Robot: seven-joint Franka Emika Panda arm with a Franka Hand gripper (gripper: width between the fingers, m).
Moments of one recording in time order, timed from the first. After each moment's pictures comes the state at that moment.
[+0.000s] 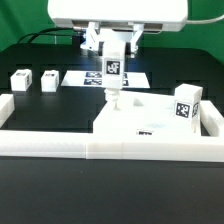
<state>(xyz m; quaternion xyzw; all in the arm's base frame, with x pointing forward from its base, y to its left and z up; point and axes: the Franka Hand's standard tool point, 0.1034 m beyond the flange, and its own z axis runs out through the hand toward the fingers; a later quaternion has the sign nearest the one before) 0.590 -0.015 0.123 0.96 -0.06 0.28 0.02</state>
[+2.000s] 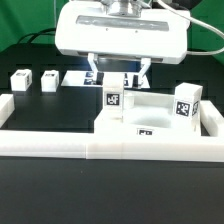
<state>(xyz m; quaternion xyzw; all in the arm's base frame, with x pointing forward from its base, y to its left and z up) 0.582 -0.012 0.081 0.96 -0.05 0.27 0.04</state>
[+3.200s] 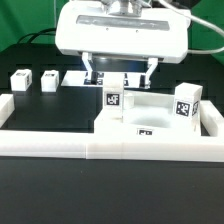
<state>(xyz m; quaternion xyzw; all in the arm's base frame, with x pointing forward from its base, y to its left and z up) 0.582 -0.008 0.086 0.97 -0.05 0.25 0.03</state>
